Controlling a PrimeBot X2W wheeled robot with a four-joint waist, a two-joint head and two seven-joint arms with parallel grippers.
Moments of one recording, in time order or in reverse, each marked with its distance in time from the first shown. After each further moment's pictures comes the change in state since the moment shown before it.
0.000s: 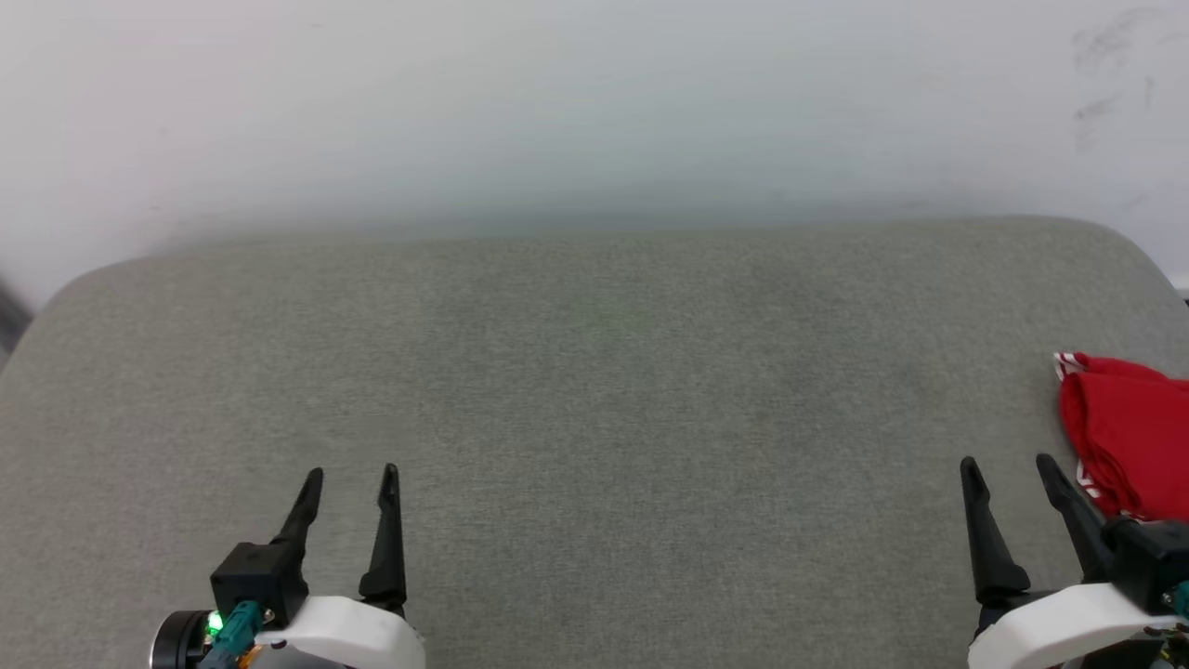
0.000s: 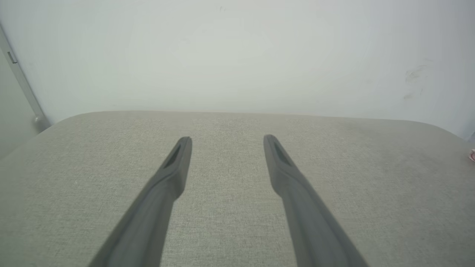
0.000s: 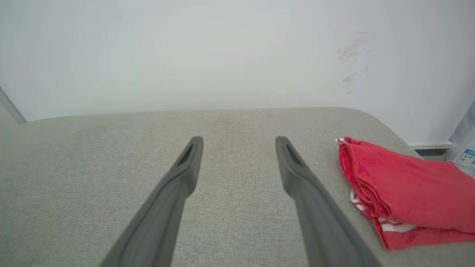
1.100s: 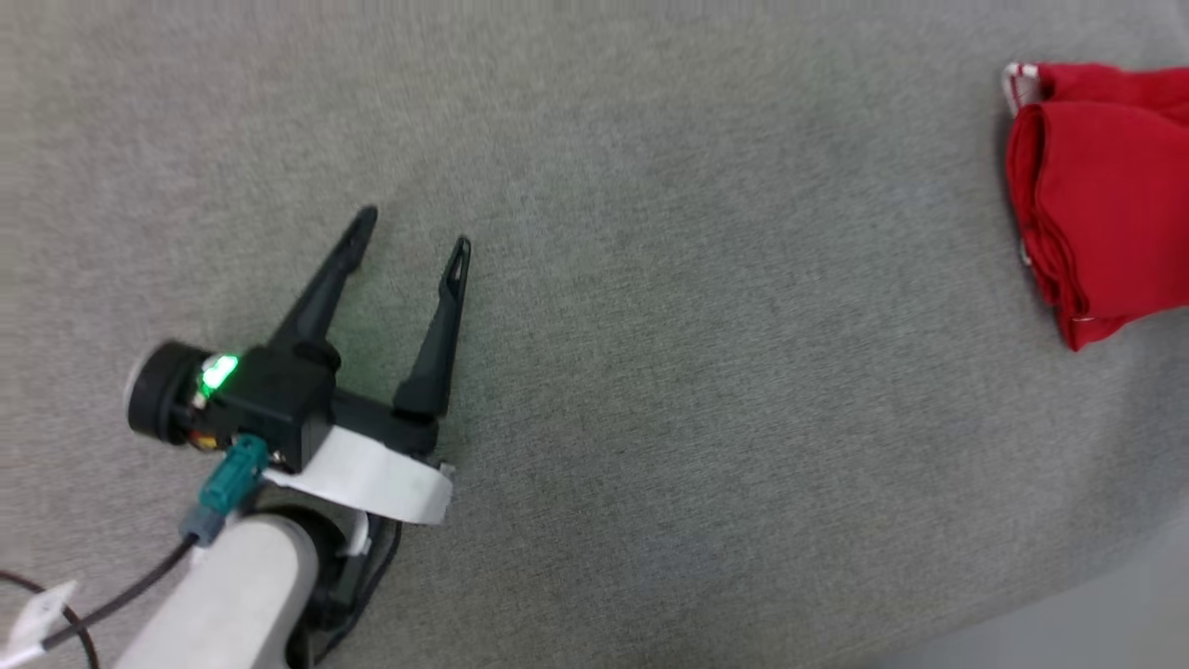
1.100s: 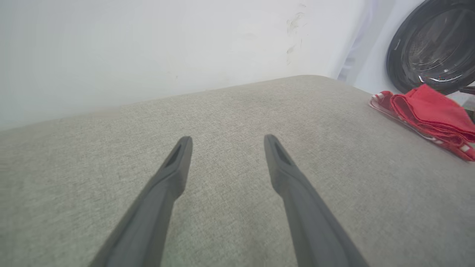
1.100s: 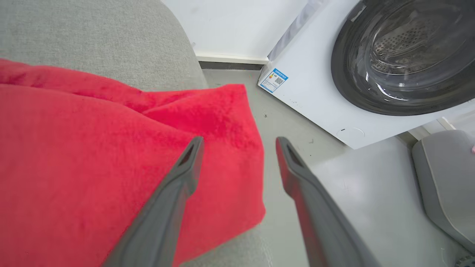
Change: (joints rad) left arm -0.345 0.118 -0.060 -0.257 0.151 -0.108 0.152; right arm -0.858 -0.354 -0.187 0.848 -0.205 0.000 -0.020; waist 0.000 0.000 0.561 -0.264
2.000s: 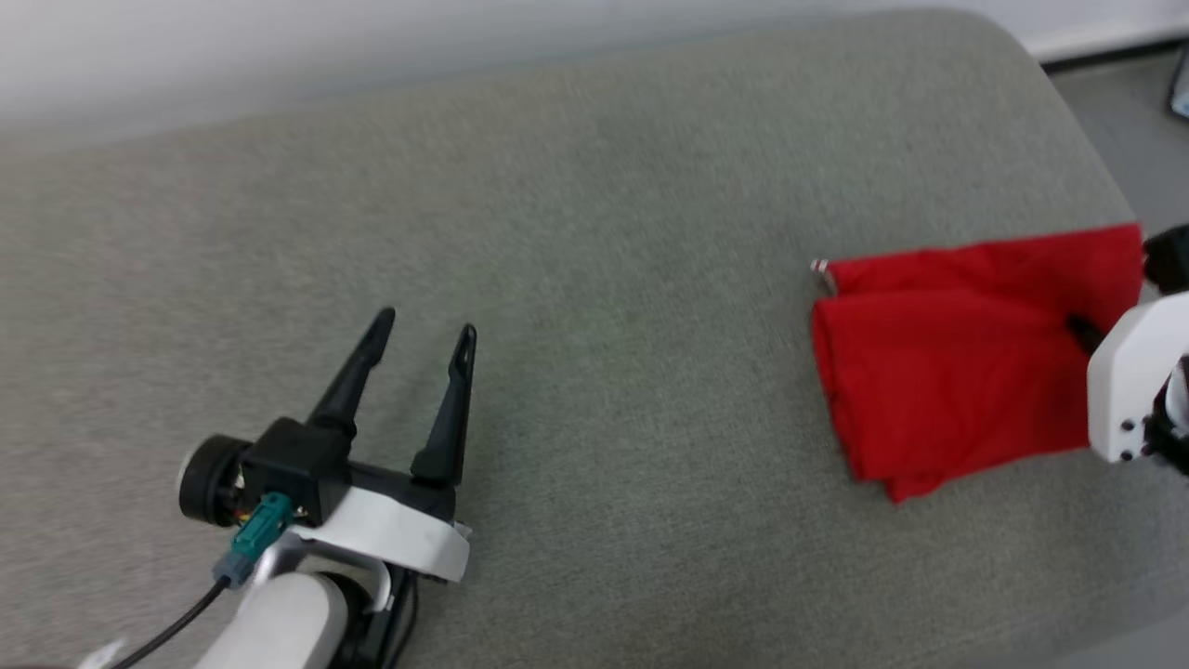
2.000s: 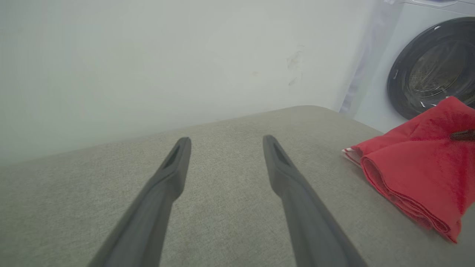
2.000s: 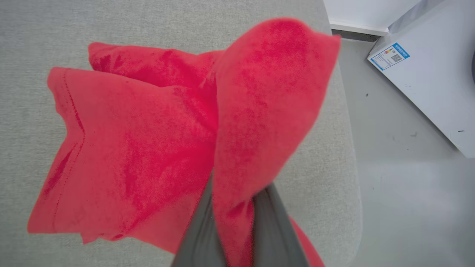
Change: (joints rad) left arm 0.146 -0.103 0.009 0.142 -0.074 0.009 -0.122; right arm 0.303 -0.104 0.474 -0.495 0.491 0.000 0.603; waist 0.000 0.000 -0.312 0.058
